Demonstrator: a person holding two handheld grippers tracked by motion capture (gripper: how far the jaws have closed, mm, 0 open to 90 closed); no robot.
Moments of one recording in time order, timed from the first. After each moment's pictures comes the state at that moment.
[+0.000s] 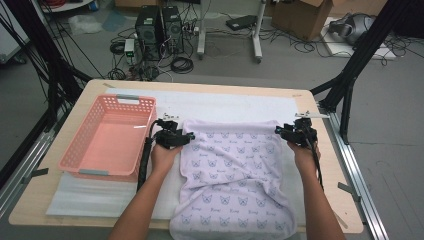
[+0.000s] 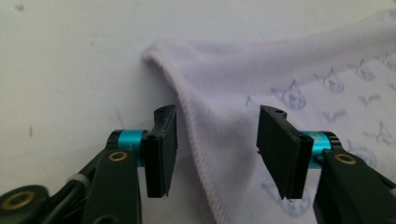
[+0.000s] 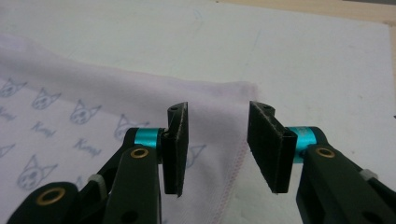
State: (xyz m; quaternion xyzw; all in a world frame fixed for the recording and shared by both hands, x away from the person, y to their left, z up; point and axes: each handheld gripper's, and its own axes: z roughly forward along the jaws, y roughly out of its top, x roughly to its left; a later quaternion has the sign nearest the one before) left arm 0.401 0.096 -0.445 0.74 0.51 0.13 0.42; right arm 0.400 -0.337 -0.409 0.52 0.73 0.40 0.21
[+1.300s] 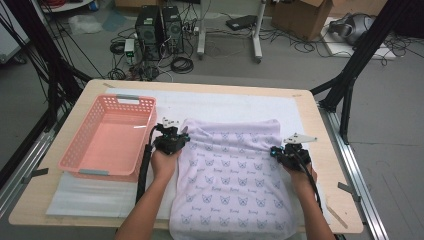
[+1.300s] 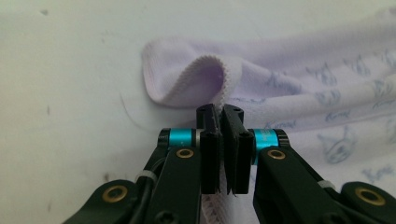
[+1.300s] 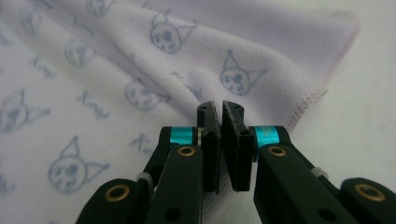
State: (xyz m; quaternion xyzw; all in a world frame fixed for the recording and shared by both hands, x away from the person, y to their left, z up) left arm 0.390 0.091 -0.437 0.70 0.53 0.18 0.44; right arm 0.351 -0.316 -0.442 0.45 0.78 0.37 0.22
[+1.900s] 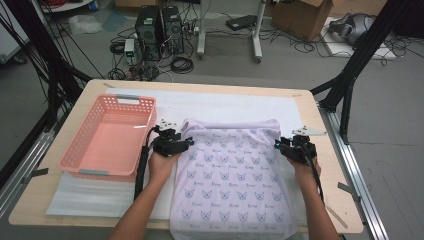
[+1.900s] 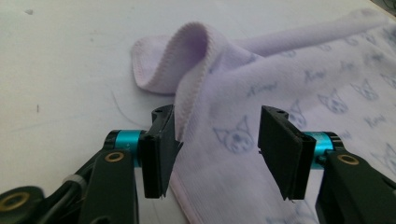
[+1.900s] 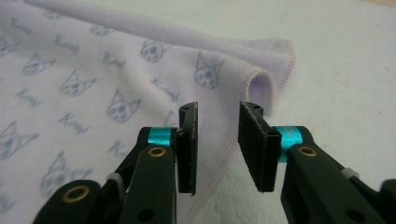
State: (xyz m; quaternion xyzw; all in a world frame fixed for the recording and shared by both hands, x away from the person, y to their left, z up) left arm 0.367 0.098 -0.440 0.73 0.49 0.16 0.46; right arm 0.359 -0.334 -0.430 0.47 0.76 0.39 0.23
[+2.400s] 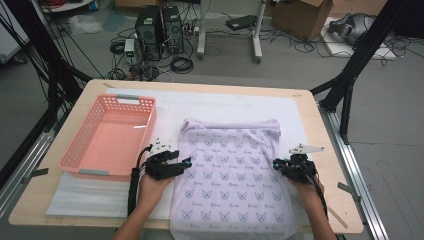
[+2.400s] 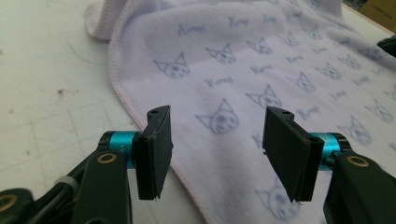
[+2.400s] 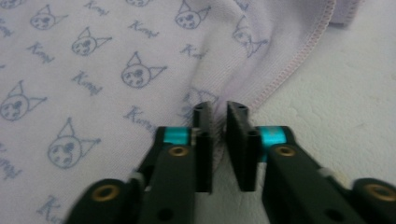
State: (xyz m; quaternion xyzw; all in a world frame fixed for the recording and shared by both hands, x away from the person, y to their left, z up) left arm 0.304 0.110 -0.445 0.75 0.44 0.14 0.48; right arm 0.315 -0.326 -0.443 0.45 0.80 0.35 0.17
